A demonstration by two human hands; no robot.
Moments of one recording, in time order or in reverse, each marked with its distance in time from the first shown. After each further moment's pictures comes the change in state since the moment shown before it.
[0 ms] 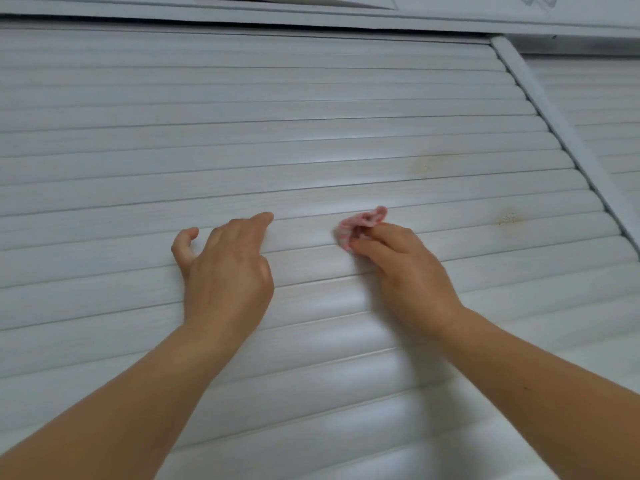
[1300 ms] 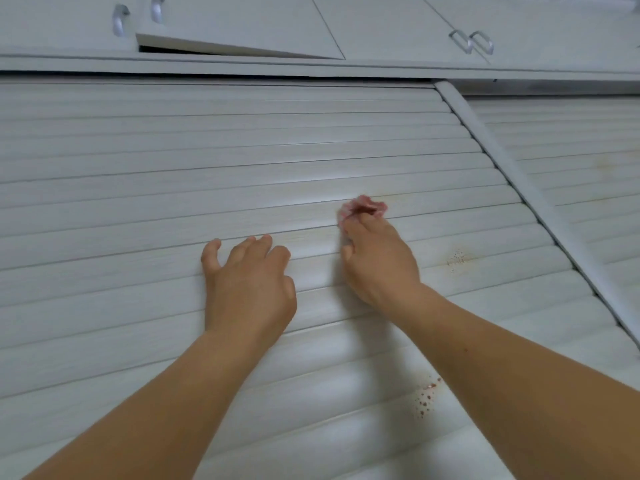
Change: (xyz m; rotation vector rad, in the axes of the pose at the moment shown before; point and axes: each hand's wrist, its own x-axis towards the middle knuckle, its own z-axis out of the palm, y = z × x) left_hand 0.047 0.085 0.037 0.136 -0.102 0.115; right_hand 0.060 0.045 -0.036 -0.264 -0.202 0.346
